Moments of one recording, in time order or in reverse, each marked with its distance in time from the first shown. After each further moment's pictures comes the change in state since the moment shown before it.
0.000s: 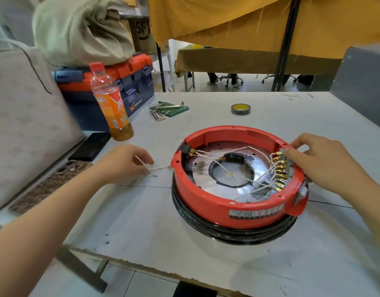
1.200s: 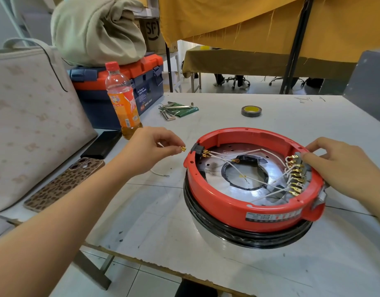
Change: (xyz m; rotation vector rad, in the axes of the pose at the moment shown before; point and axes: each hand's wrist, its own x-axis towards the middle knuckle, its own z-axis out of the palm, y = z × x) left_hand -0.012 0.033 -0.009 -0.308 0.272 0.306; right_hand 0.004 0.005 0.002 -0.021 -0.012 0.000
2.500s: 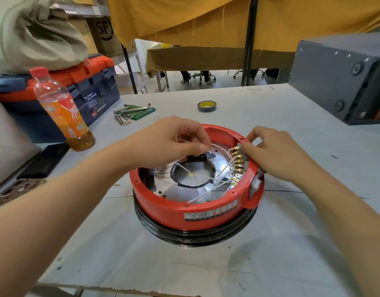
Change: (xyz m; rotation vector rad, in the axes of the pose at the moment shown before) left_hand 0.037 0.102 0.052 -0.105 -0.447 0.273; right_hand -0.002 -0.003 -0.003 0.043 -0.047 0.005
